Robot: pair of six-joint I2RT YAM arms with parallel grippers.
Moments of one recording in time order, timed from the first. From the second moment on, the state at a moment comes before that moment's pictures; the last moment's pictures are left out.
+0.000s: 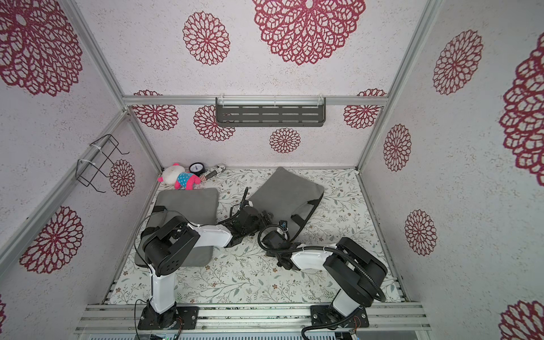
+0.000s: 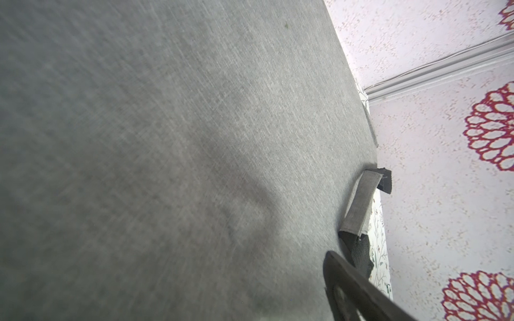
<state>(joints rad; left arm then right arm) -0.75 2.00 1.03 0.35 -0.13 -1.06 0.90 1.60 0.65 -0.01 0.40 0.86</state>
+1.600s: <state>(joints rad) -0.67 1.95 0.93 0.36 -0.09 -1.08 0.90 1.47 0.54 -0.12 0.50 0.97</state>
